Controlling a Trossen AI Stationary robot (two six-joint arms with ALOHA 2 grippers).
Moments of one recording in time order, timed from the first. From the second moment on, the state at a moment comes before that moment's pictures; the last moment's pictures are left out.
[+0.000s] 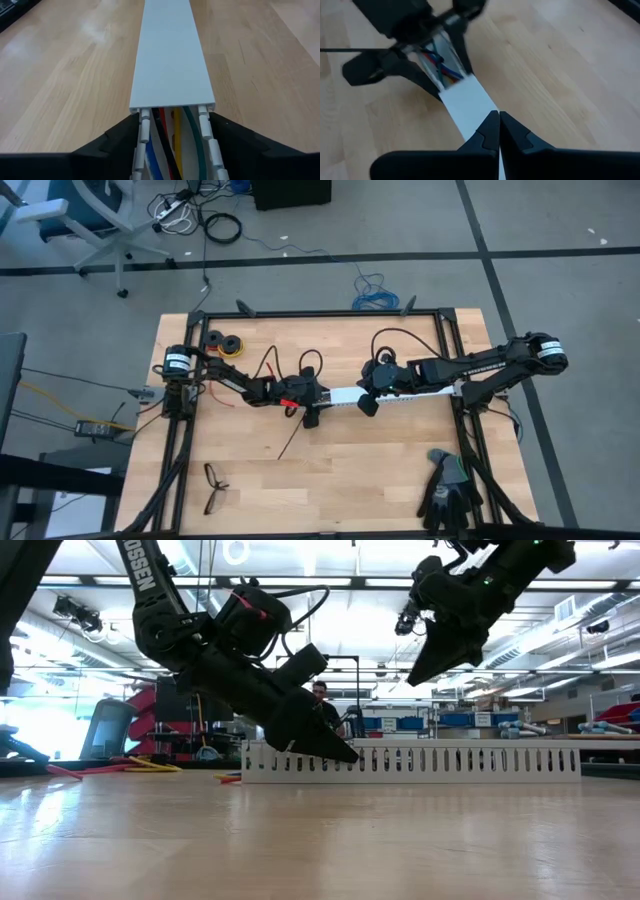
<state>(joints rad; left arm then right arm) 0.04 1.93 0.77 0.68 -0.11 0.07 0.06 1.31 0.82 -0.28 0.31 0.44</state>
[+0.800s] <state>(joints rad) 0.04 1.93 0.78 0.66 -0.11 0.03 -0.02 1.62 0.78 0.20 0.06 0.38</state>
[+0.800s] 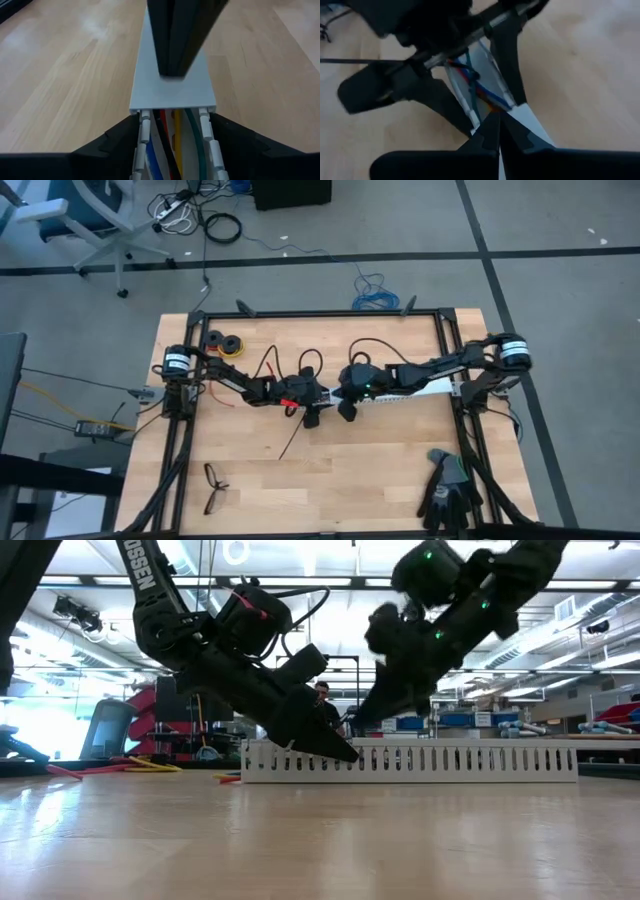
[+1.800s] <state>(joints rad) 0.04 1.84 0.78 0.48 -0.10 0.05 0.01 1.49 0.78 -0.07 0.16 0.41</state>
